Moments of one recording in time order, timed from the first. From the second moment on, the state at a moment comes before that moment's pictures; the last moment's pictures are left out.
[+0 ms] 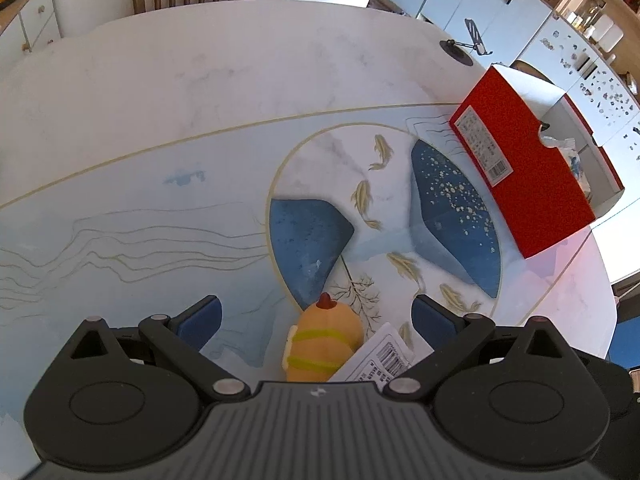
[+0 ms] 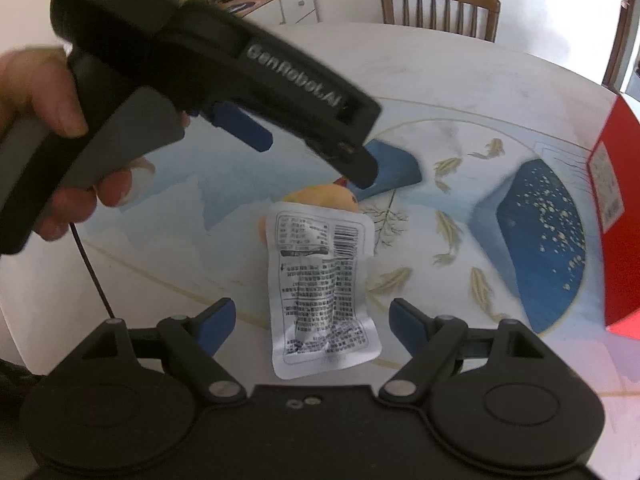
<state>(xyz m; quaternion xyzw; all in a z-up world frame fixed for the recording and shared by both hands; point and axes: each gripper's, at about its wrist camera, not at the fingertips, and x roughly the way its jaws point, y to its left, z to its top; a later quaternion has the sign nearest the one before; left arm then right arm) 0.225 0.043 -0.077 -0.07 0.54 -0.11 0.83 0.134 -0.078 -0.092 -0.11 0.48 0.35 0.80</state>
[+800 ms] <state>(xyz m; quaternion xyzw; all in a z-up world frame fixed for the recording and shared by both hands) 0.228 0.036 -0.091 -0.06 0.57 -0.10 0.81 0.146 -0.065 -0.113 -0.13 0.49 0.35 0.79</state>
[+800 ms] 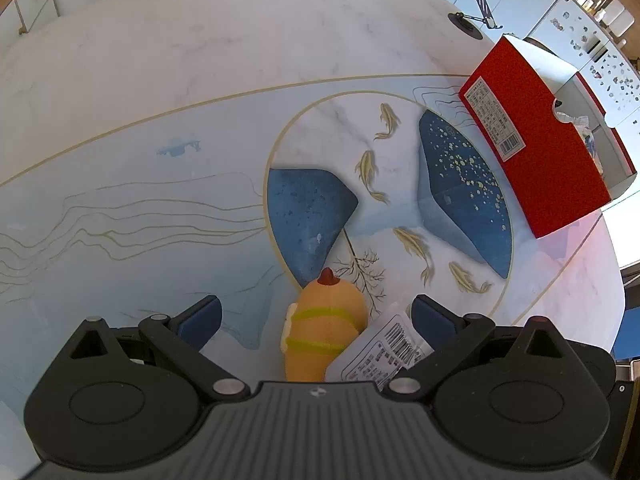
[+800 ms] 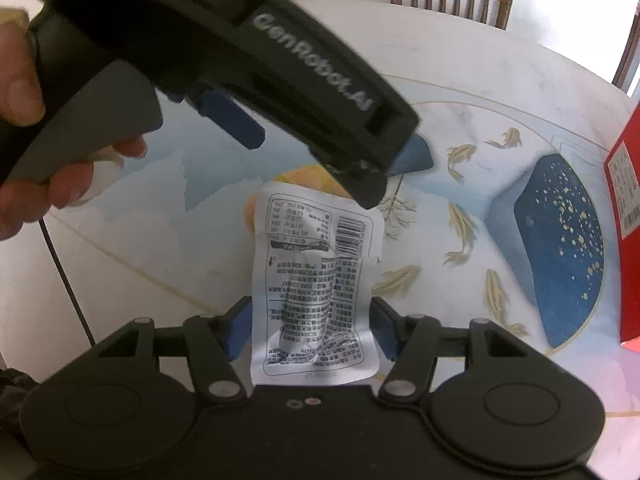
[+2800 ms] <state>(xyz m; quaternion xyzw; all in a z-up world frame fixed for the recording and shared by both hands) 0.194 -0.003 -0.068 -0.03 0.55 -0.15 0.82 0.156 -0.179 -0.057 -0.06 0.50 0.26 0.82</state>
